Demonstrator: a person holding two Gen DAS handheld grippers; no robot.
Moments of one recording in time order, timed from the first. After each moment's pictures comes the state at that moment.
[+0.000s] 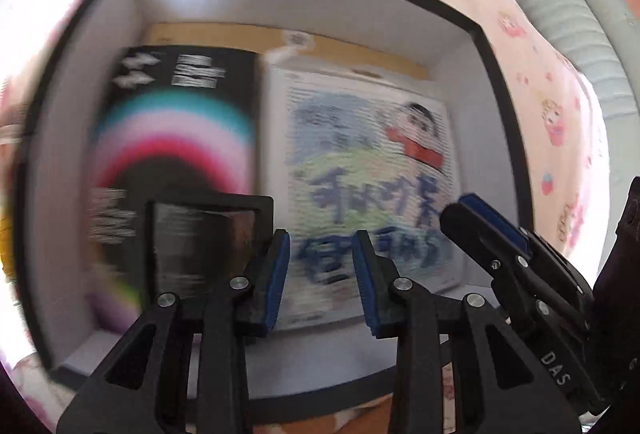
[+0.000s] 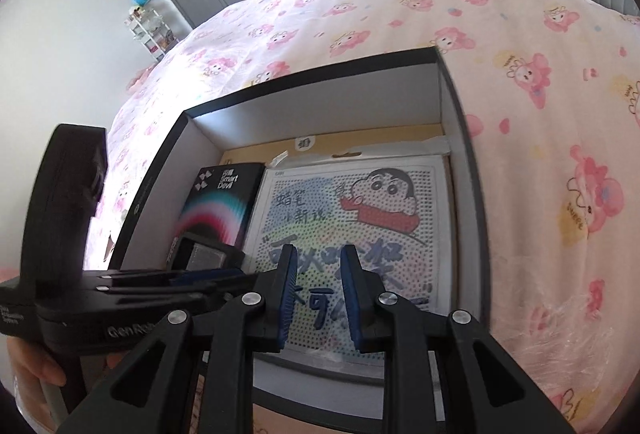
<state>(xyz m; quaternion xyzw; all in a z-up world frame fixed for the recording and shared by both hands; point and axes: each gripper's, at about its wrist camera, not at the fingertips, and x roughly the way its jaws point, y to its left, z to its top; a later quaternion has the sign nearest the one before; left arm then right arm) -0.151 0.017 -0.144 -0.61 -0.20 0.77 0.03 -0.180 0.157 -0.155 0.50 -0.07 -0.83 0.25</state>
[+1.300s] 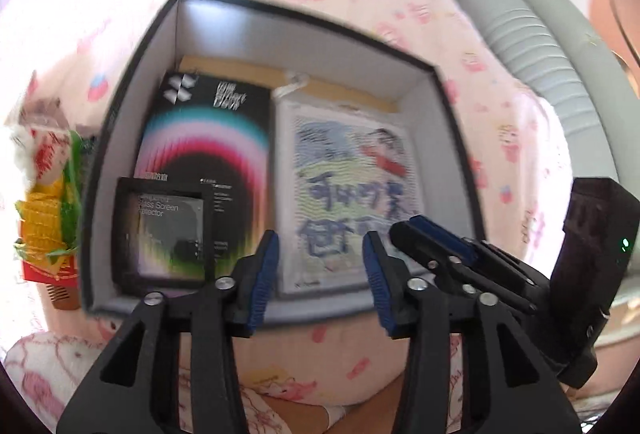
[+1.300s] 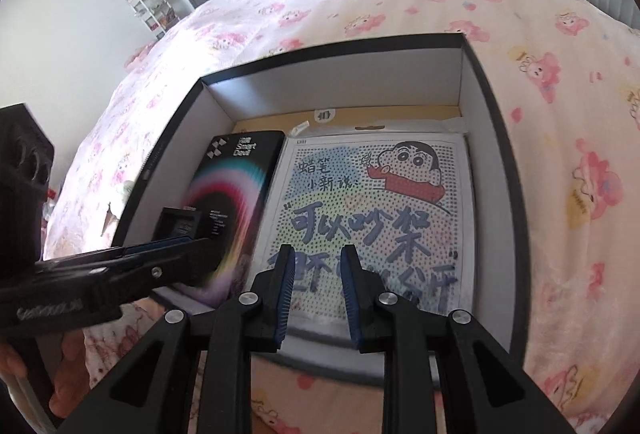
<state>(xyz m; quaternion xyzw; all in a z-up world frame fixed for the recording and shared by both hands) -0.106 -0.004 -0.094 -0.53 -0.22 0.81 0.07 -0.155 0.141 -0.149 0.51 -0.04 -0.82 0.25</state>
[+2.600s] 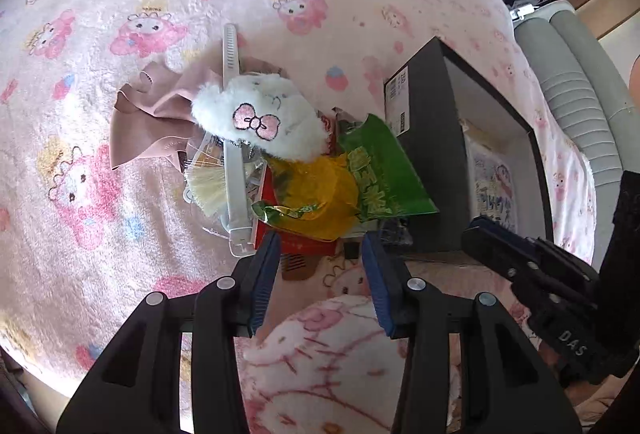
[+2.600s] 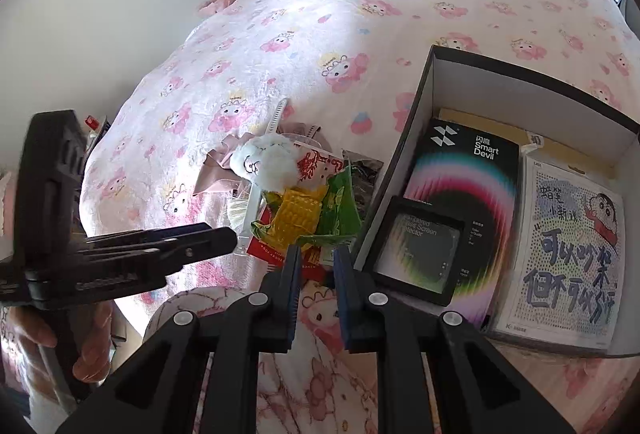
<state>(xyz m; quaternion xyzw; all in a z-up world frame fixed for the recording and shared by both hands) -0.023 -0.207 -0.140 -0.54 -0.27 0.79 -0.03 -0.083 -0.052 -0.118 0.51 0.04 -0.78 0.36</state>
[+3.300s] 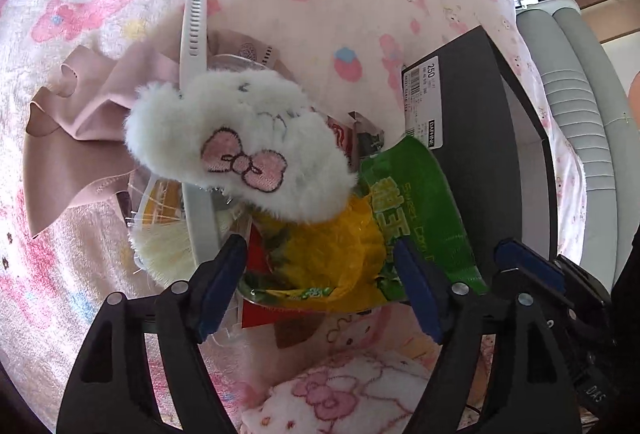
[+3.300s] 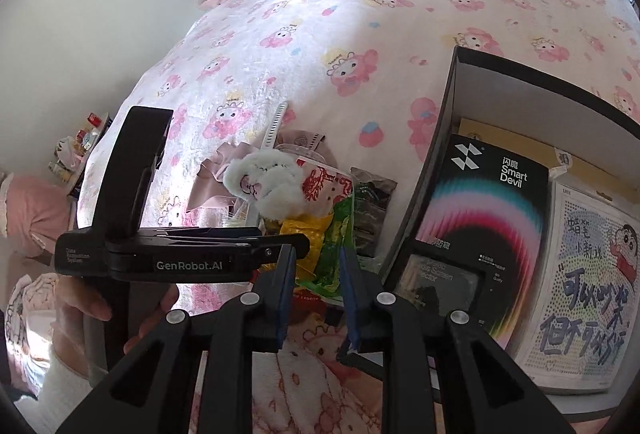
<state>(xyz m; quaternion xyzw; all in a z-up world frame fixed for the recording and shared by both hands) -0.079 -0.223 -0.197 -0.57 -0.31 0.76 0.02 -0.112 -0.075 -0.133 0.53 0.04 -0.76 0.37</state>
